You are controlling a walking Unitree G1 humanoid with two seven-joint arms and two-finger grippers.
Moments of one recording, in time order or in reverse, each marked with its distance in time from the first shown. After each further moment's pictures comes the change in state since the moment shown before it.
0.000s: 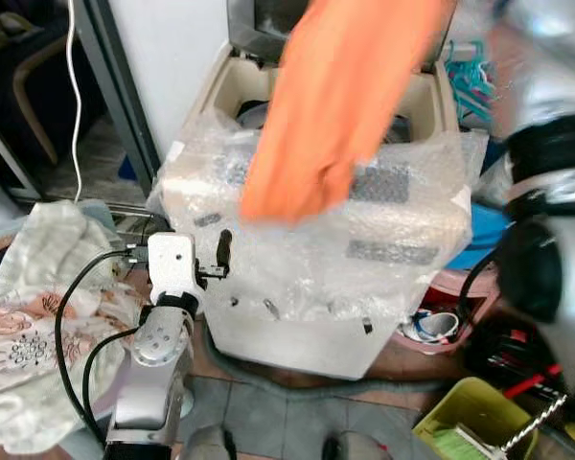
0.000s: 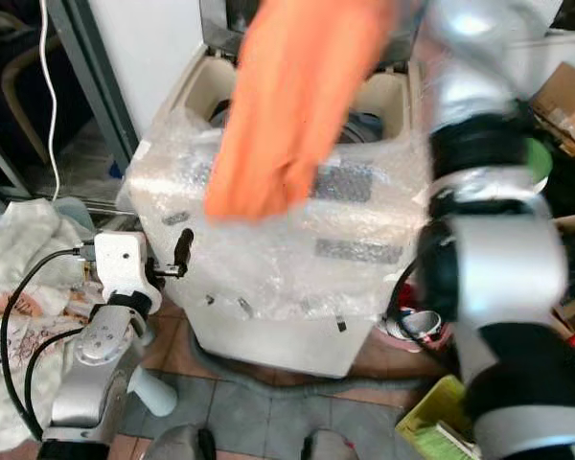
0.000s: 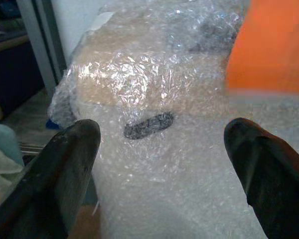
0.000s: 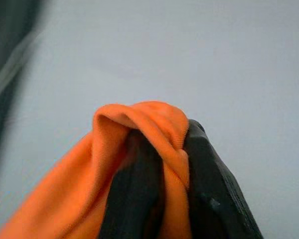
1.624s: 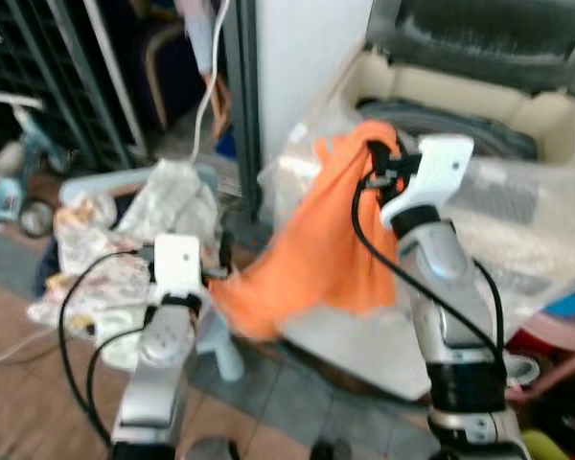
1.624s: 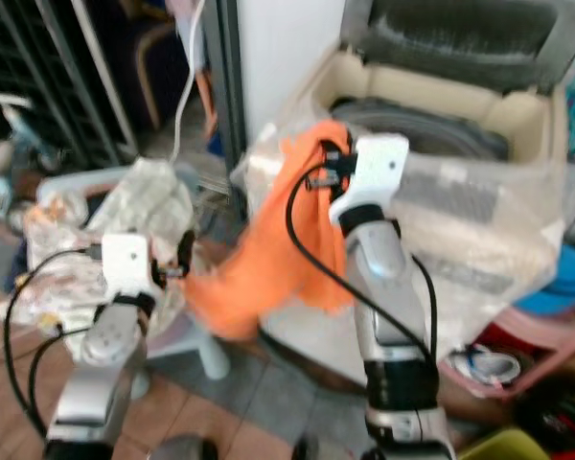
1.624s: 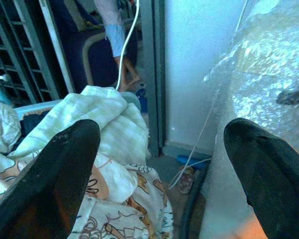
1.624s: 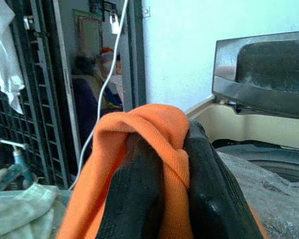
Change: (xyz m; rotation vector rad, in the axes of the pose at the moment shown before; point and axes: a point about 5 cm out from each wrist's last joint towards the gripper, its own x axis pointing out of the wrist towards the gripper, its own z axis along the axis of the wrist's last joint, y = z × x) left arm 0.002 -0.003 0.000 0.055 0.006 0.036; right arm -0.187 0.083 -0.102 0.239 0.403 0.061
